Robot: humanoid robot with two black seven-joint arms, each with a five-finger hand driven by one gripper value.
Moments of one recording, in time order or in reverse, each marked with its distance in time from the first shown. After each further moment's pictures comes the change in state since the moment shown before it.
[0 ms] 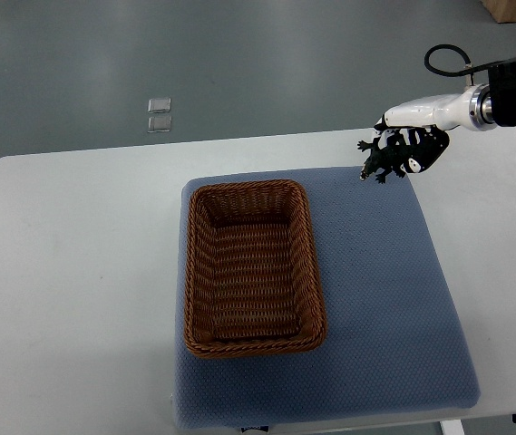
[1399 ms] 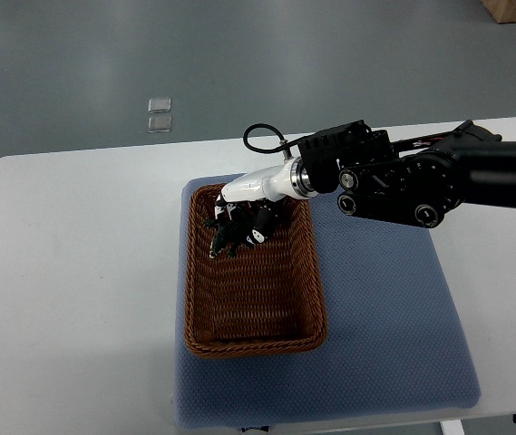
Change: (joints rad) left arm 0.000 0.000 -0.001 0.000 -0.001 0.000 0.000; right arm -0.071 0.558 -0.015 -0.183 0.112 -0.062 -0.005
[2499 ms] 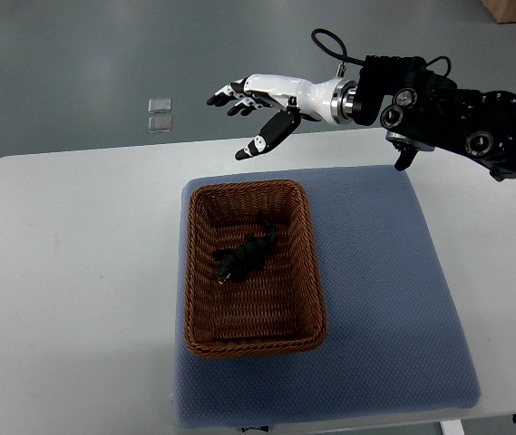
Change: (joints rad) left arm 0.000 0.000 0.001 -0.001 0.001 0.000 0.000; right arm -0.142 -0.161 0.489 -0.075 0.417 -0.002 0.005
